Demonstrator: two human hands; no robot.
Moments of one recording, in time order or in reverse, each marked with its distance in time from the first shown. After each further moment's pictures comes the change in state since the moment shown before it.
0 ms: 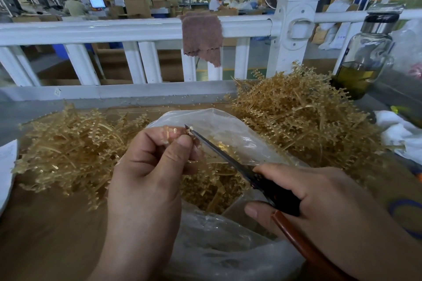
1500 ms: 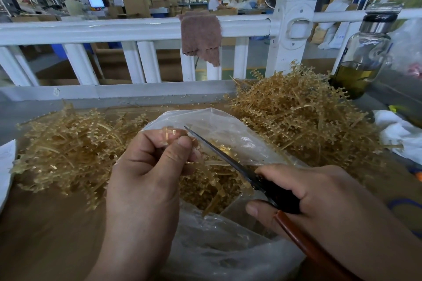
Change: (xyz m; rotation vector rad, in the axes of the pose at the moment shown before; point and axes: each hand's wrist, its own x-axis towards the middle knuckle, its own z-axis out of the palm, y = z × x) left_hand -0.001 -0.001 -0.001 0.026 -0.001 -0.010; right_hand -0.003 -0.005 -0.008 0.052 -0.035 0.008
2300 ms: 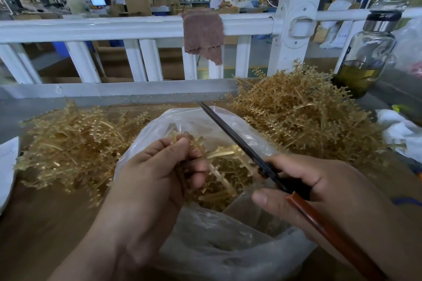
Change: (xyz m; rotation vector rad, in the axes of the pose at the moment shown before) left_hand 0.013 0.009 -0.004 -0.286 -0.140 -0.523; right_hand 0.003 0.001 -0.004 0.229 -0.005 -0.002
